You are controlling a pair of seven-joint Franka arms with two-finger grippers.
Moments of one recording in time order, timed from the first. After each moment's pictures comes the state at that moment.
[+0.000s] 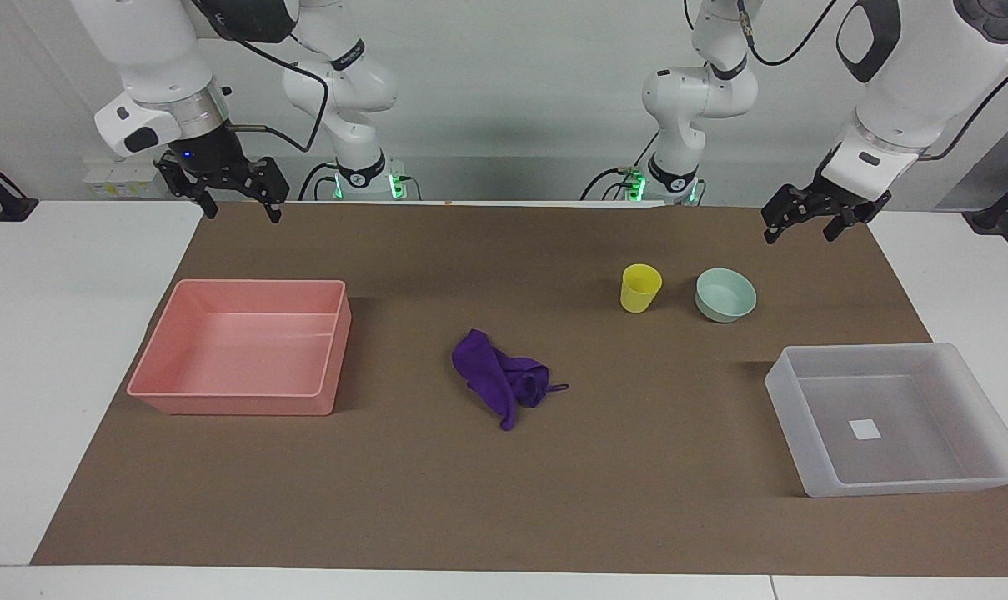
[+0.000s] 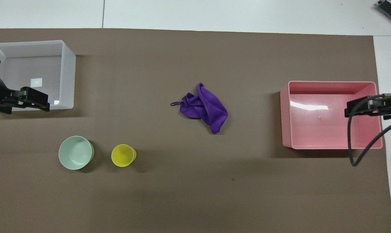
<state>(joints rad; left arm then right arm) -0.06 0.02 -0.03 -1.57 -0.02 1.52 -0.10 -0.04 -0.05 0.03 -1.62 -0.02 1.54 0.07</state>
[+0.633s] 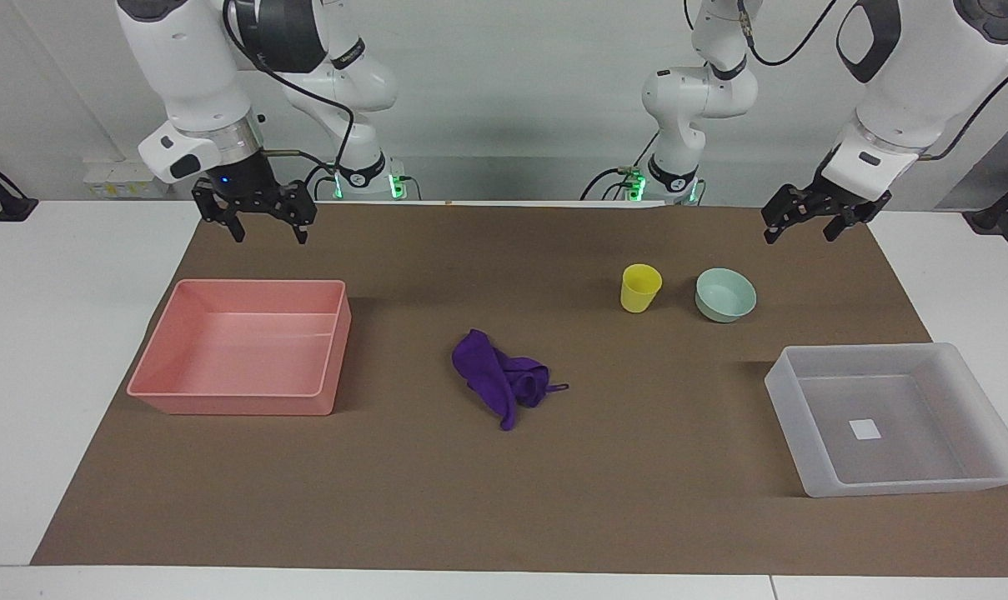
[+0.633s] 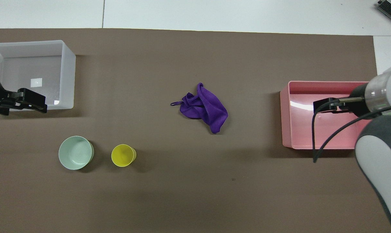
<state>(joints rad) -0.03 0.02 -0.03 -1.57 -0.02 1.48 -0.06 0.05 -0.05 0.04 -1.78 -0.01 1.79 0.07</state>
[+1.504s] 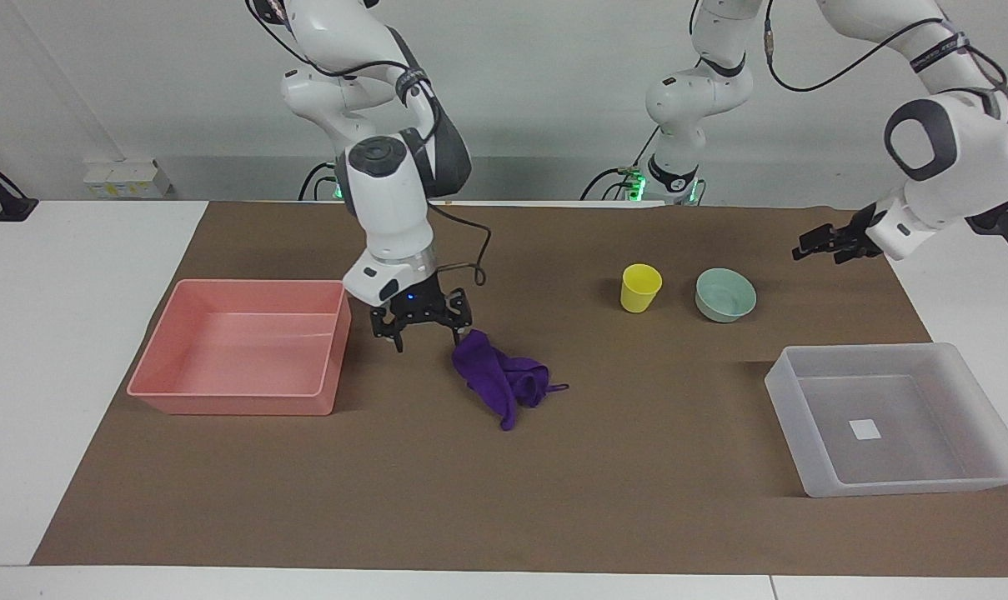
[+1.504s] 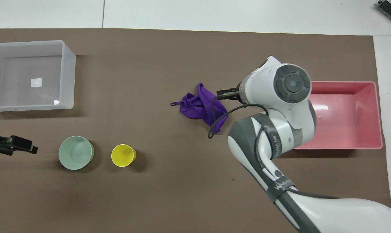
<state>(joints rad) 0.28 -0.02 -0.03 -2.12 -0.14 1.79 0.33 0.35 0.29 0.04 -1.79 0.00 2.31 0.29</state>
